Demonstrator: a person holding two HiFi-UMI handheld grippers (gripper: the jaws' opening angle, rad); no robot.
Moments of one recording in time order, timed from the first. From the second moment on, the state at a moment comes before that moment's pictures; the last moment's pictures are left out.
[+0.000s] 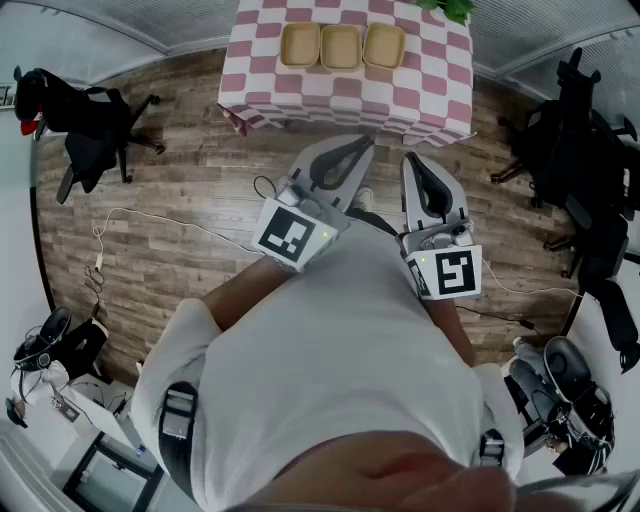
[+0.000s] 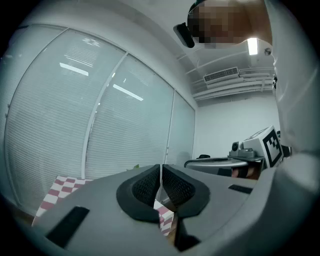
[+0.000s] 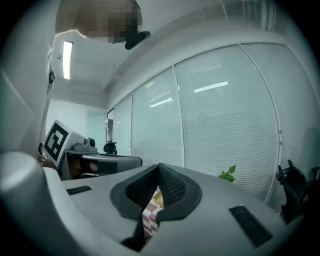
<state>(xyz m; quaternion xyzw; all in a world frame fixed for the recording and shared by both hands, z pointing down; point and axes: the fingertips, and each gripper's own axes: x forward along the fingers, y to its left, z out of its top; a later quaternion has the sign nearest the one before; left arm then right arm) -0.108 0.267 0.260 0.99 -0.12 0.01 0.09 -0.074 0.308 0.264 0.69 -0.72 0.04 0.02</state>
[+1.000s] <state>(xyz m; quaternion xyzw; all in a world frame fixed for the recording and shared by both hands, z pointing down) -0.042 0.267 0.281 0.98 -0.15 0.05 0.10 0.000 0.310 0.272 0.66 -0.75 0.06 -0.02</state>
